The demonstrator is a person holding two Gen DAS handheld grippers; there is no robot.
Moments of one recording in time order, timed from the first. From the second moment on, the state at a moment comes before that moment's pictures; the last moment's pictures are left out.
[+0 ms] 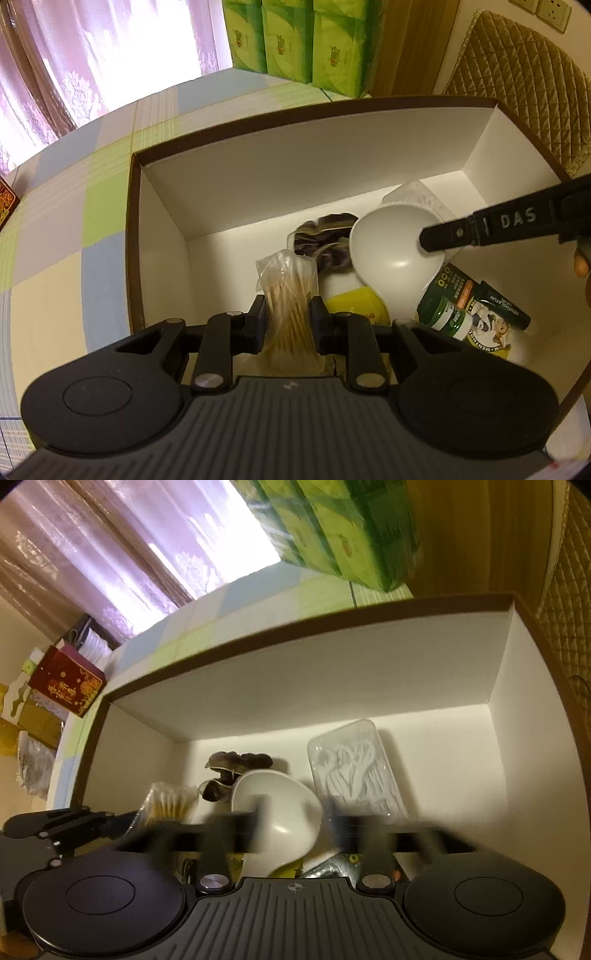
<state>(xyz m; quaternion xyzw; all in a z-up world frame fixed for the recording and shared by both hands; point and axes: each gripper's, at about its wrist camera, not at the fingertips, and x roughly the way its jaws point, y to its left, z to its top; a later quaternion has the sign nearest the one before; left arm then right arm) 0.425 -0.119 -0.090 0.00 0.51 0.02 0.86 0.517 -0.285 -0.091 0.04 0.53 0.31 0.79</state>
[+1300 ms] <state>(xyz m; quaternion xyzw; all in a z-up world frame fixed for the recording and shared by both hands) 0.358 -0.122 -0.032 -0.02 0.48 0.03 0.88 0.425 -0.315 -0.052 -0.12 0.47 0.34 0.80</state>
